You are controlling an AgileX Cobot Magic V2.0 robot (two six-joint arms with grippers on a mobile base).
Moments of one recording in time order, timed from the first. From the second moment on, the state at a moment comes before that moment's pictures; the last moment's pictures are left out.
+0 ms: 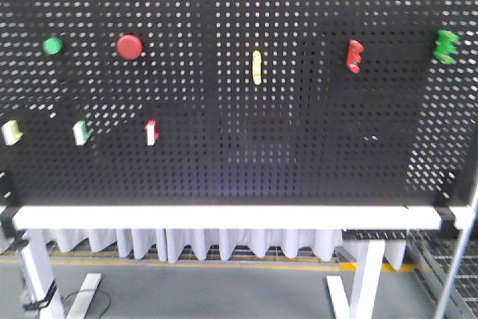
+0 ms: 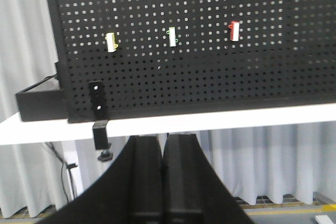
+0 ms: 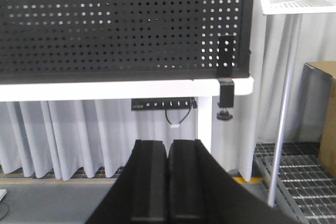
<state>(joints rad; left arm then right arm) 0.00 -0.01 0.03 0.07 -0.03 0.00 0.00 -0.01 0.03 -0.07 0.10 0.08</state>
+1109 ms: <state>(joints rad) 0.00 -0.01 0.03 0.07 -0.03 0.00 0.00 -0.01 0.03 -0.07 0.10 0.08</state>
